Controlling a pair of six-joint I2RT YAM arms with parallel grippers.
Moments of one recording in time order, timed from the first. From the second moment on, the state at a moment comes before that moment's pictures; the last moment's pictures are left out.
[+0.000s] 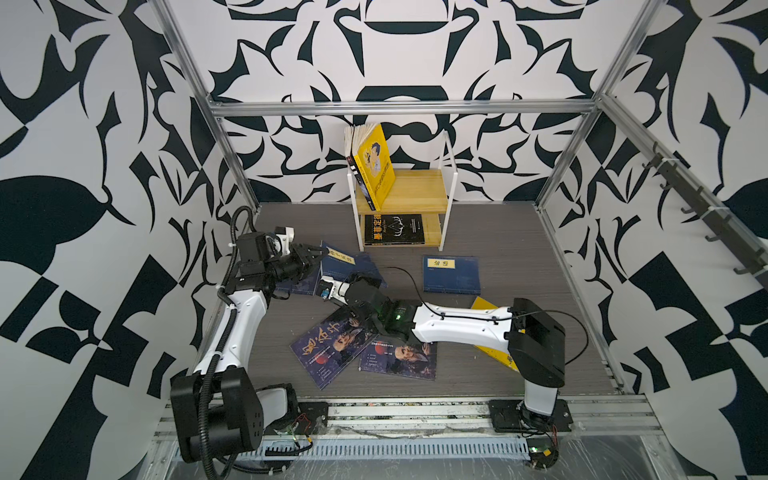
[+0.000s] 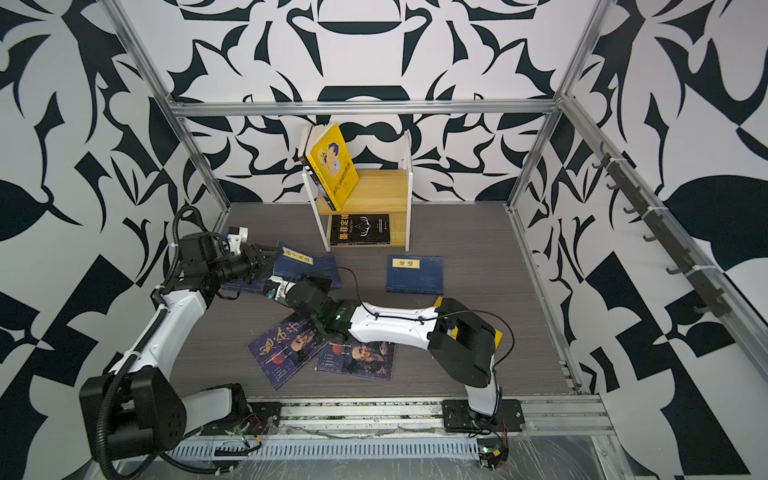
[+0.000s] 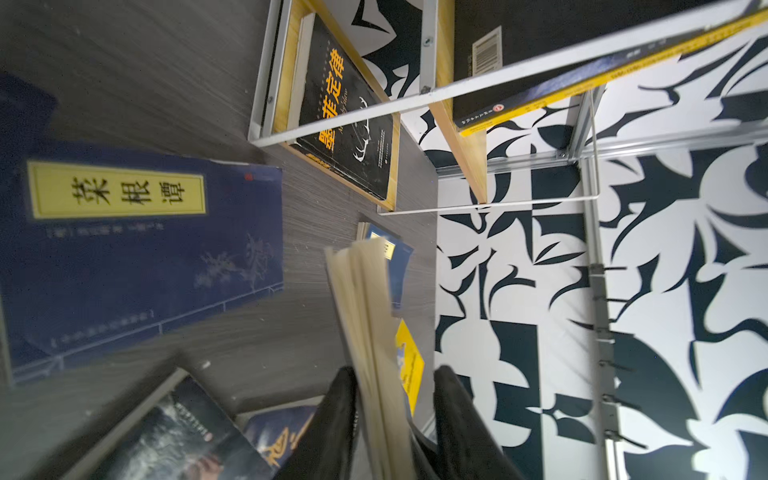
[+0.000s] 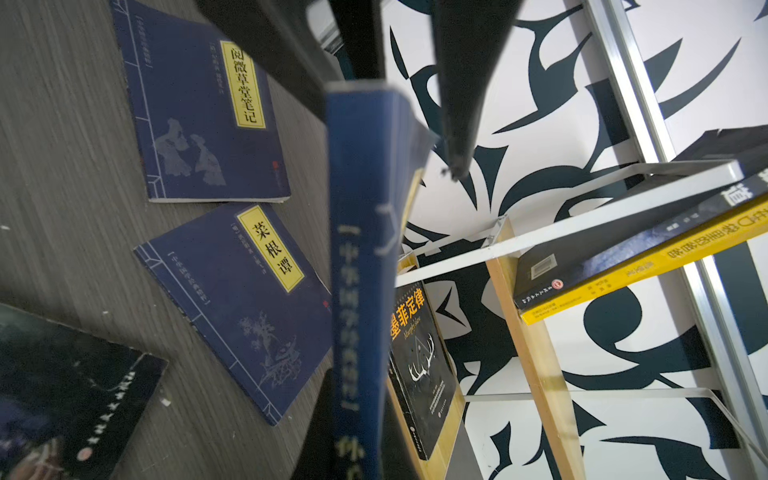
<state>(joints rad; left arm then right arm) 0.11 1.22 0.88 -0.27 0.92 -0.79 1.16 1.87 1.36 0.07 0.67 -0.66</state>
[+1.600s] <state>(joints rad) 0.09 1.12 1.11 -0.71 0.38 -0.03 0.79 1.92 1.40 0.02 0.51 -1.10</state>
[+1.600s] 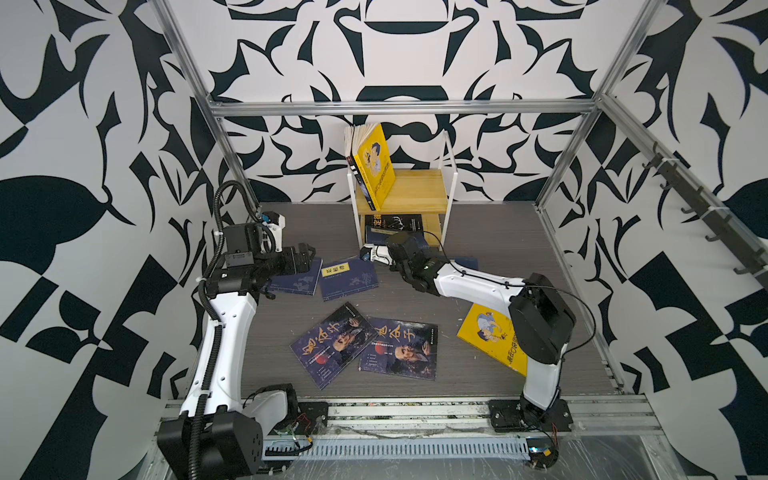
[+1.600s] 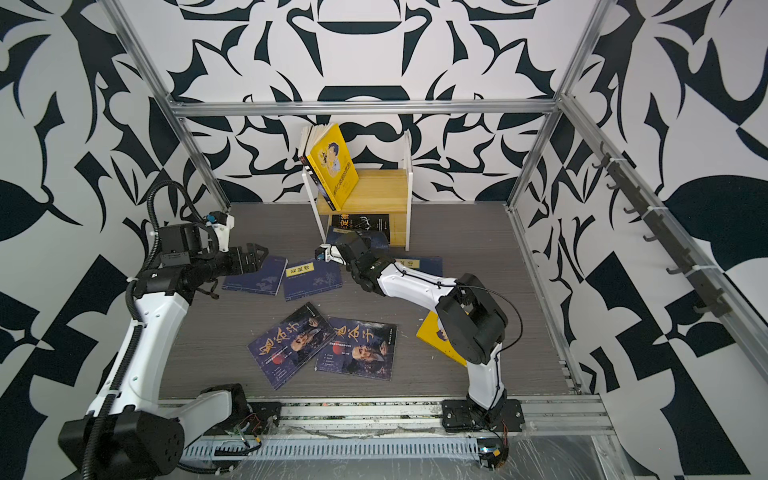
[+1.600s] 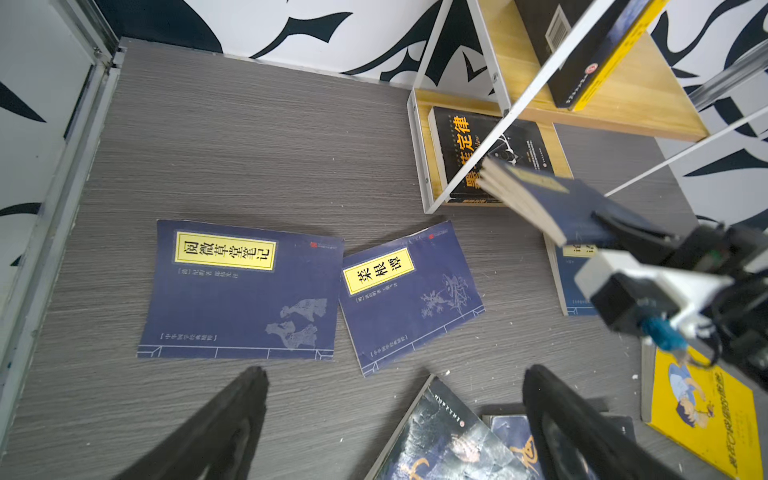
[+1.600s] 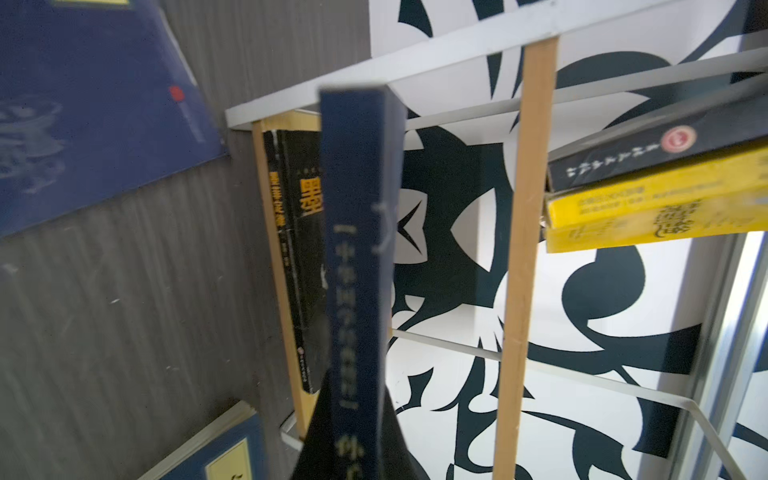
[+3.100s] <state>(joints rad) 0.04 1.11 1.09 -0.71 0.40 -0.01 0.66 2.25 1.77 -0.37 0.28 -1.06</state>
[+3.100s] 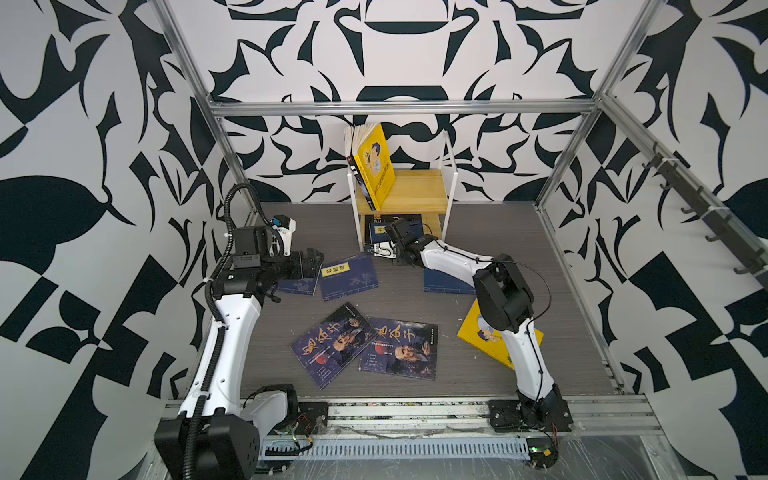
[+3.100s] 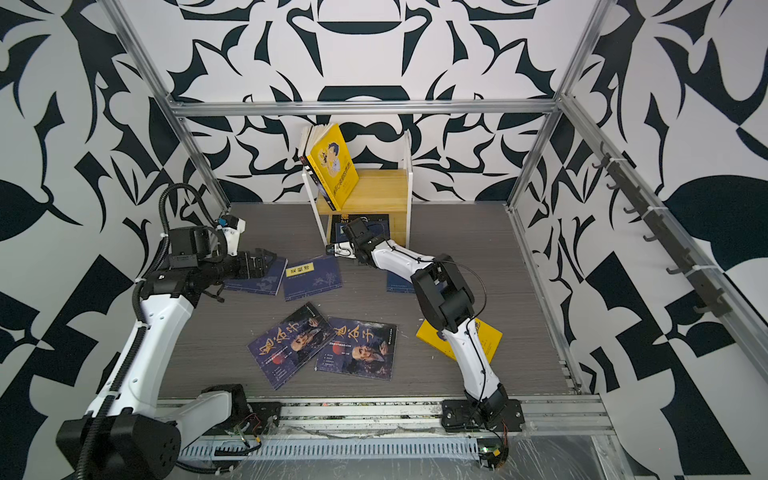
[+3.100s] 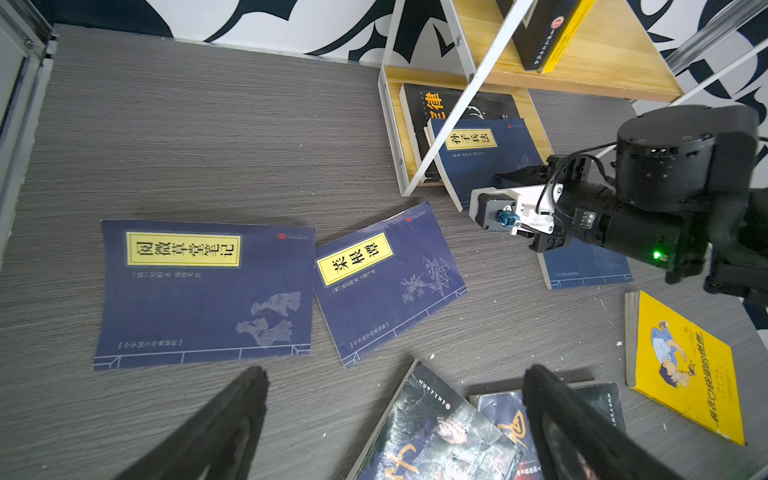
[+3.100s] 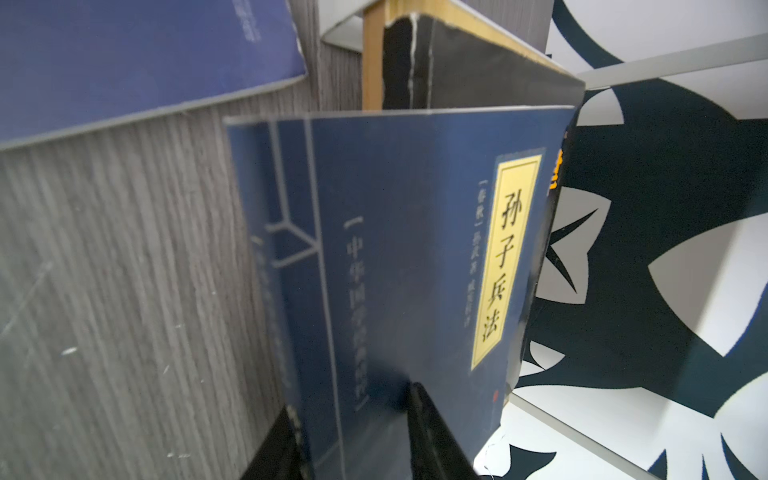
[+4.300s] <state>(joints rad) 0.04 1.11 1.09 -0.71 0.43 -0.02 0.57 2.19 1.84 -0.61 0.06 -0.99</state>
